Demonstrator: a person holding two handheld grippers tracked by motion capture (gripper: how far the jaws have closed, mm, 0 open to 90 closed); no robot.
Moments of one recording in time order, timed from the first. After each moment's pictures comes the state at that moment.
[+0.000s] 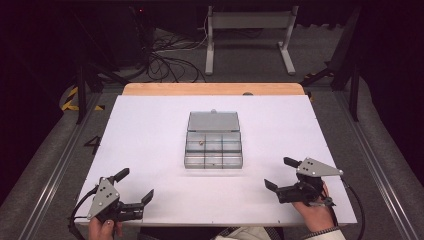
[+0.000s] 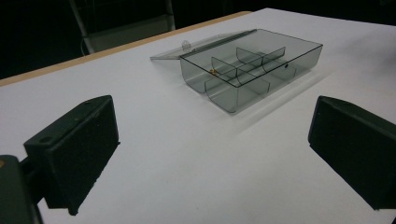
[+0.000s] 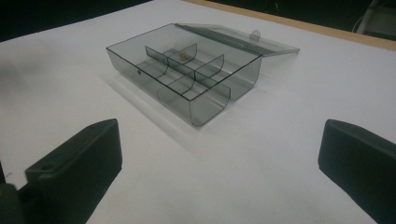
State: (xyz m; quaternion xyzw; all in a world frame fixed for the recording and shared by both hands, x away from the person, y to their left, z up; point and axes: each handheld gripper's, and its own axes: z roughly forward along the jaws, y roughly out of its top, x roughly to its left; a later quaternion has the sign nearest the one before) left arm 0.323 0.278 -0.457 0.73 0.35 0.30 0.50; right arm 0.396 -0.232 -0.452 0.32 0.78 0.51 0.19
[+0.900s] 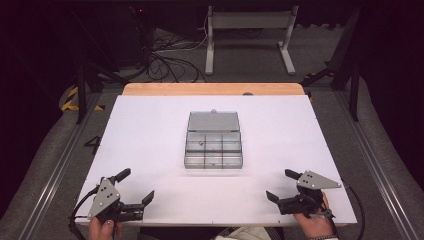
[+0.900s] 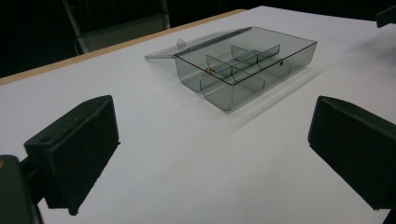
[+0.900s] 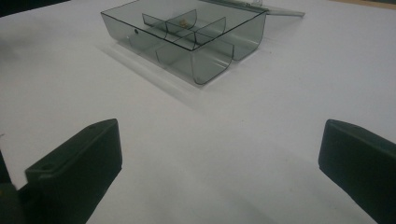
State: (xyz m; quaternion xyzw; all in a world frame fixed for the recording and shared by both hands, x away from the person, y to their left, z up) left arm 0.324 0.278 -0.458 0.74 0.34 0.29 0.50; right arm 0.382 -0.240 -0.485 0.34 0.78 0.50 0.18
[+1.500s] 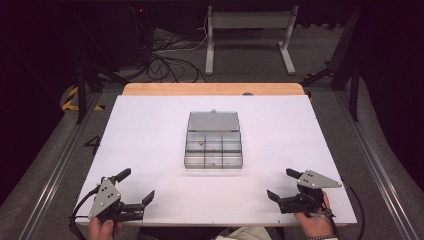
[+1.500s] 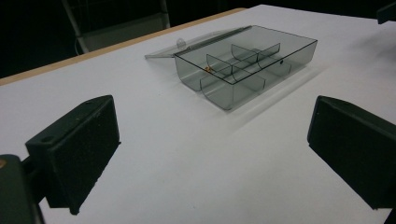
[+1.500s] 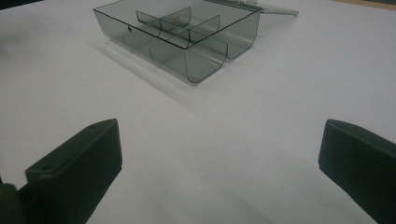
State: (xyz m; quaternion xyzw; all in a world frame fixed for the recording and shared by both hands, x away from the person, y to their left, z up) left arm 0.325 0.278 -0.458 0.74 0.34 0.29 0.50; right arm 0.383 -0.241 -0.484 0.34 0.78 0.49 0.19
